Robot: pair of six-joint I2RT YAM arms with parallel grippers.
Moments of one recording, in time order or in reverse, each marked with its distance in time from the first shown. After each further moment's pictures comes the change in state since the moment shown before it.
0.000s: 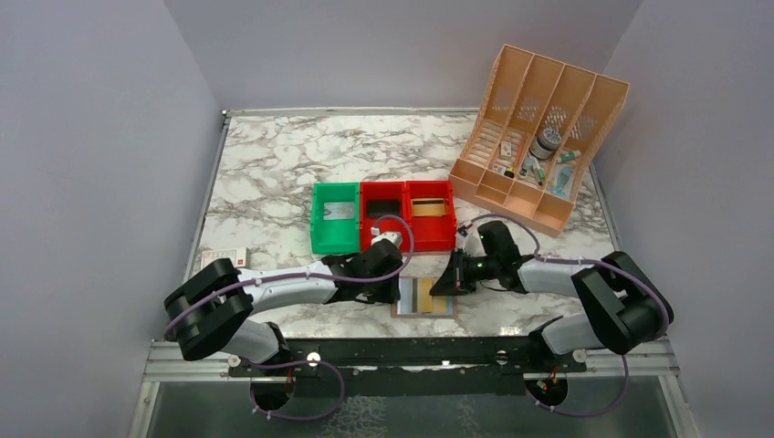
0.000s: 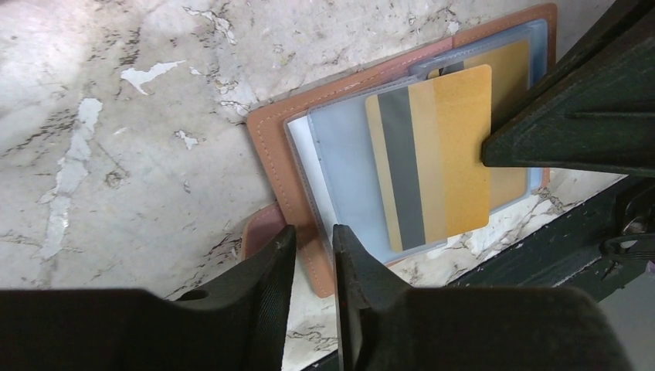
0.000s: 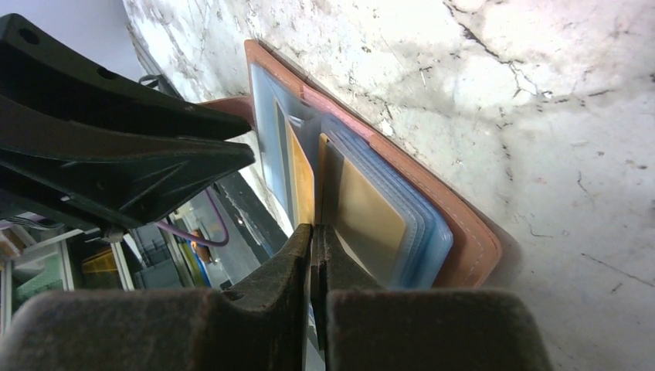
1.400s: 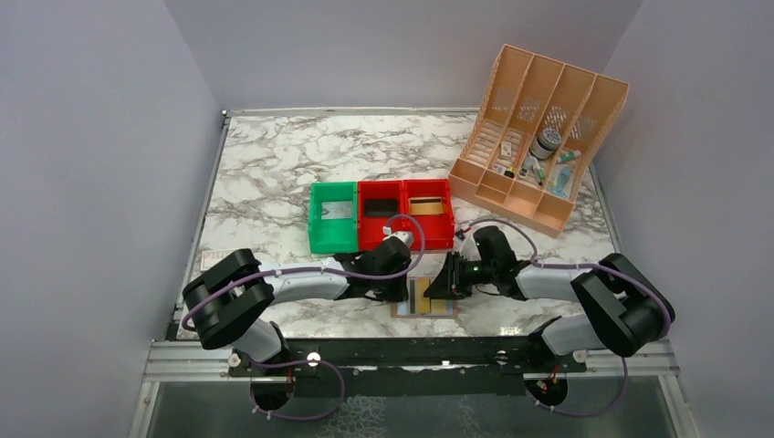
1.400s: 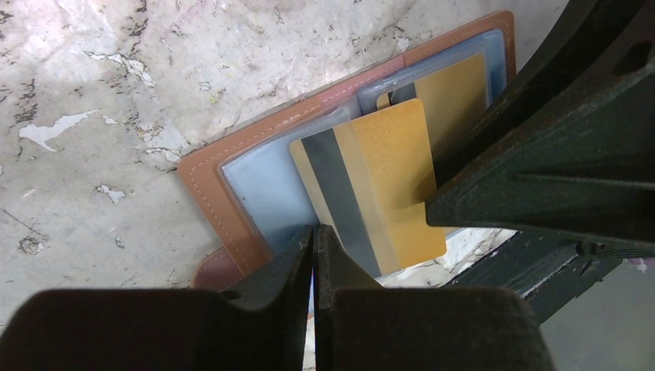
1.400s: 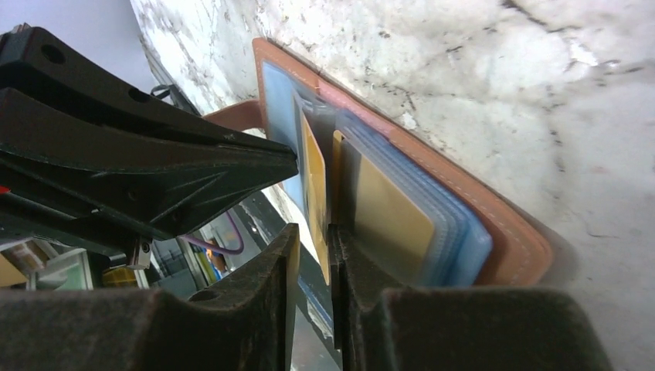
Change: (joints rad) left arm -0.002 0.096 0.040 0.082 0.069 0.018; right arm 0.068 -0.008 -0.039 0.101 0.055 0.134
